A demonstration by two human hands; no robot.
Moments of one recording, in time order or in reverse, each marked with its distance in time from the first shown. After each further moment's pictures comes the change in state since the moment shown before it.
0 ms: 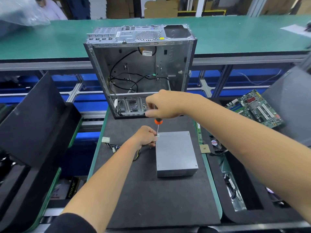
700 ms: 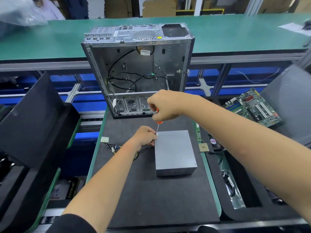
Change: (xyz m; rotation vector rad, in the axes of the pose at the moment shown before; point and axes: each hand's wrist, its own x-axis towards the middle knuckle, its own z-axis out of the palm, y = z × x) left_hand -0.001 -0.002 0.004 -0.032 0.045 0.005; right_hand -0.004 0.001 0.004 -0.050 0.013 0.035
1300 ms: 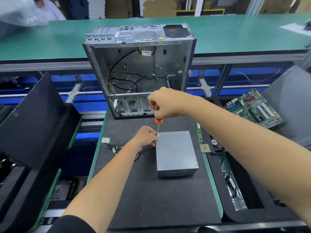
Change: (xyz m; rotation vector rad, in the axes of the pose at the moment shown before) left_hand 0.005 -0.002 -0.001 0.026 -0.014 0.032; right_hand 0.008 0.004 0.003 0.084 0.124 -0.026
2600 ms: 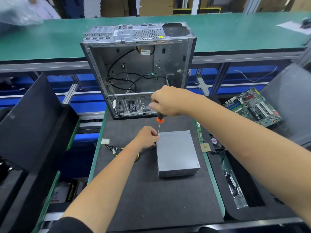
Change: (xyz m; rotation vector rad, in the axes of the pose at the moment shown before) left_hand 0.010 -0.011 -0.001 0.180 0.010 0.140; right_hand 0.004 0.002 0.001 -0.057 -0.003 0.087
